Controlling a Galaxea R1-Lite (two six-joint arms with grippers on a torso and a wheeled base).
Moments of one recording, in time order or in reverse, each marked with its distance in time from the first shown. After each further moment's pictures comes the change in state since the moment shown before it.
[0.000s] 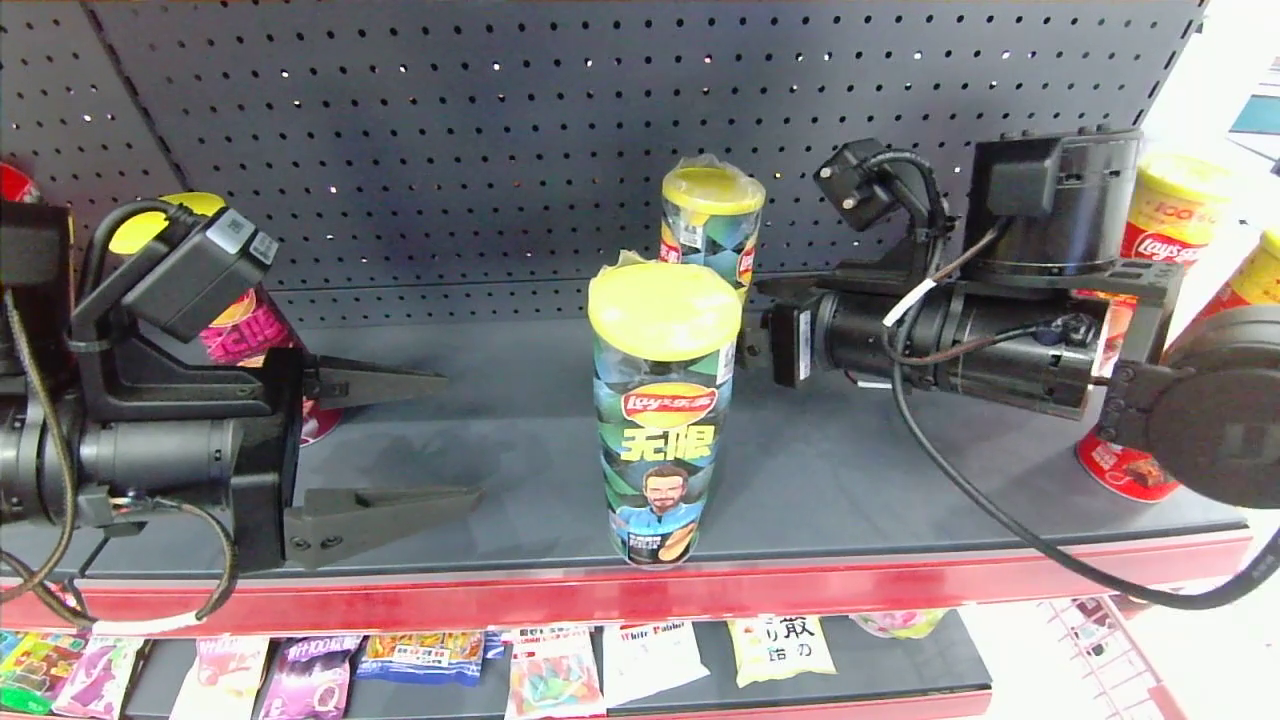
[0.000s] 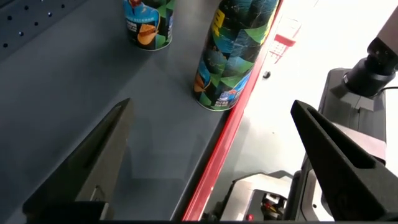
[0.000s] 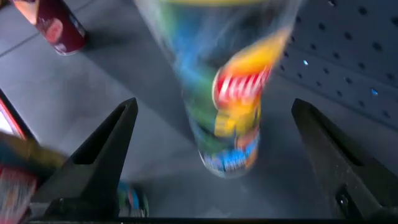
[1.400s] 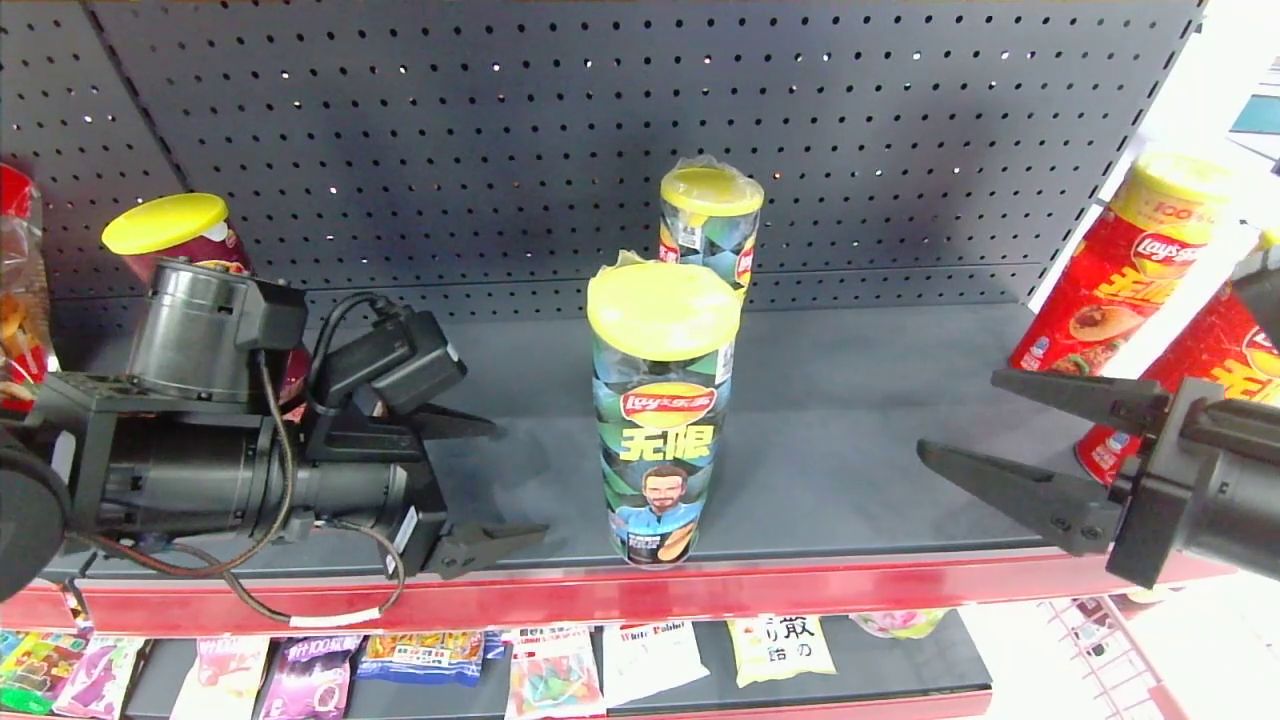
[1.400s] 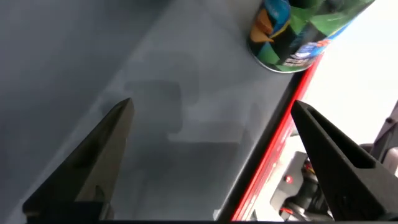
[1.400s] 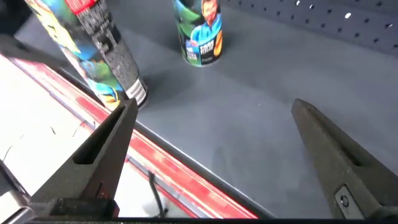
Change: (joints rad) left arm -0.138 0.194 -0.003 0.000 0.339 0.141; right arm -0.070 -0.556 0.521 0.005 -0.017 -0.007
